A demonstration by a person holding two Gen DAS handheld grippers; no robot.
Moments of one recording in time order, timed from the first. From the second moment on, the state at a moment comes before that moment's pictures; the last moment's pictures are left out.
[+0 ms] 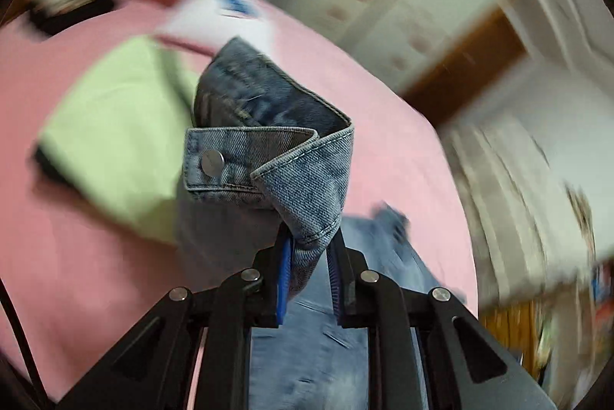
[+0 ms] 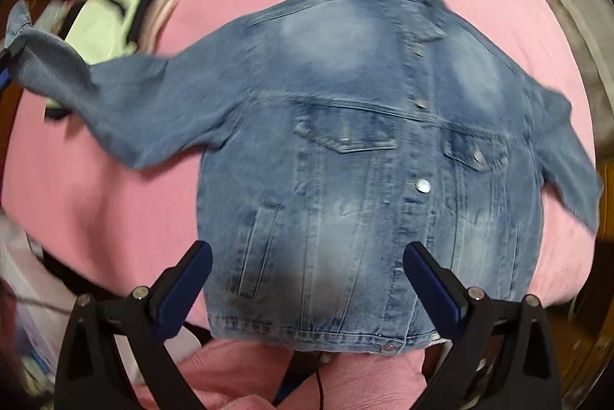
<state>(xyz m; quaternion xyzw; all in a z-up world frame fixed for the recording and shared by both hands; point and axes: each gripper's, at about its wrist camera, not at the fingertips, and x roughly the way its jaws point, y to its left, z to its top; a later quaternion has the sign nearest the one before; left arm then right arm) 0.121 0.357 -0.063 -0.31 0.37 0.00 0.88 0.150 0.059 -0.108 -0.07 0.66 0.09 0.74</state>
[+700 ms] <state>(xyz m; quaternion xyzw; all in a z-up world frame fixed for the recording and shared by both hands) 0.187 0.231 -0.217 -0.20 0.61 0.12 0.76 0.241 -0.064 -0.237 0.23 0.65 0.13 0.71</state>
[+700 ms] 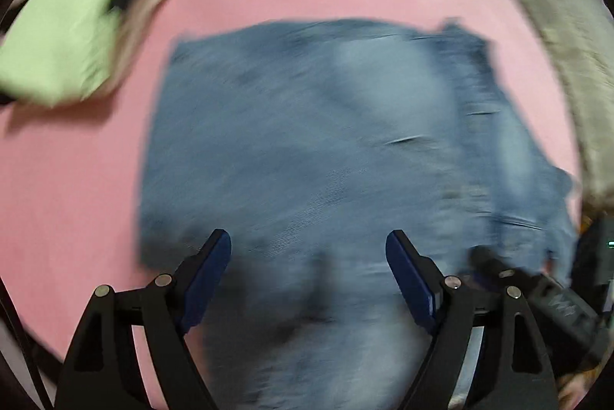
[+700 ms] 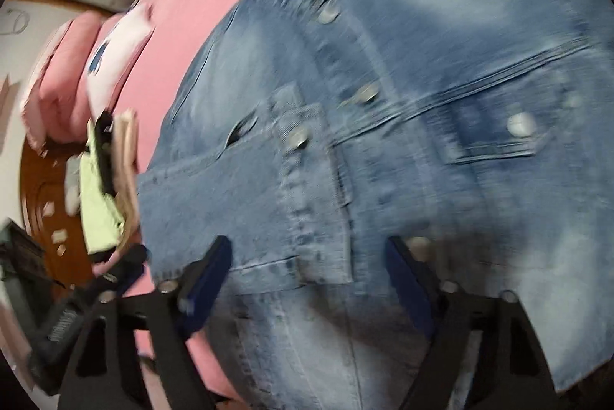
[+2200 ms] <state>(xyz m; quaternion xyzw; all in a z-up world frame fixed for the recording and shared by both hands) 0.111 0.292 -0.272 -0.22 0.59 0.24 0.74 0.330 -0.122 -0.138 -0.03 0.50 0.11 0.86</state>
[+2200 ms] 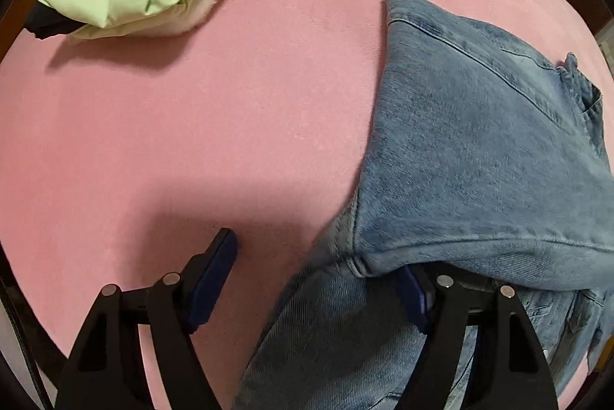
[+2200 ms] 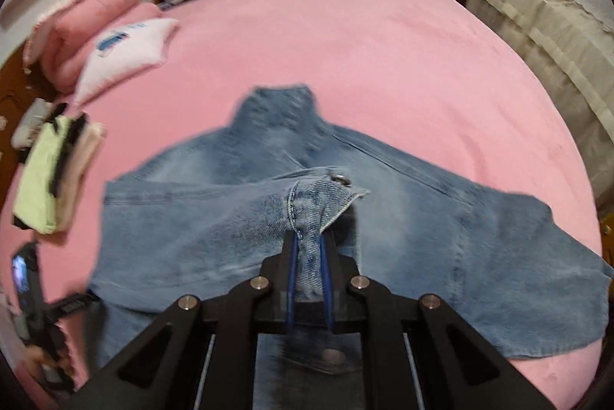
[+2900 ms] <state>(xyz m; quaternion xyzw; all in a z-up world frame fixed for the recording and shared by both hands) 0.096 0.257 -0.286 -0.21 0.60 0.20 0.75 0.304 -0.168 -0.252 0.09 0.62 -0.03 0.78</state>
